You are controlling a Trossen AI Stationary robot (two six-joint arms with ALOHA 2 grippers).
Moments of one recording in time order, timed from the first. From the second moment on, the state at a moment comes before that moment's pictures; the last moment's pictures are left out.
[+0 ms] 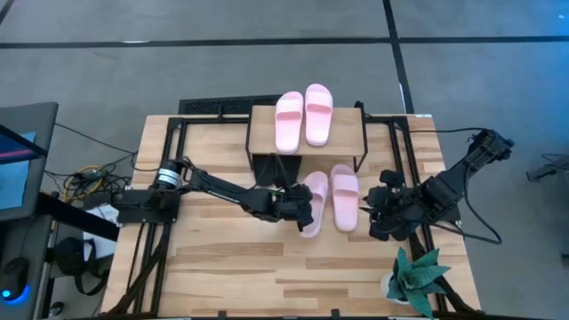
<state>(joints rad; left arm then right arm) -0.16 2.06 1.47 -0.30 -0.69 -0.33 0.66 1.10 1.06 -1.15 0.58 0.75</state>
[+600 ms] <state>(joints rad) -0.11 2.13 1.54 -0.32 -0.65 -0.35 0.66 1.10 1.06 -1.16 0.58 0.75</state>
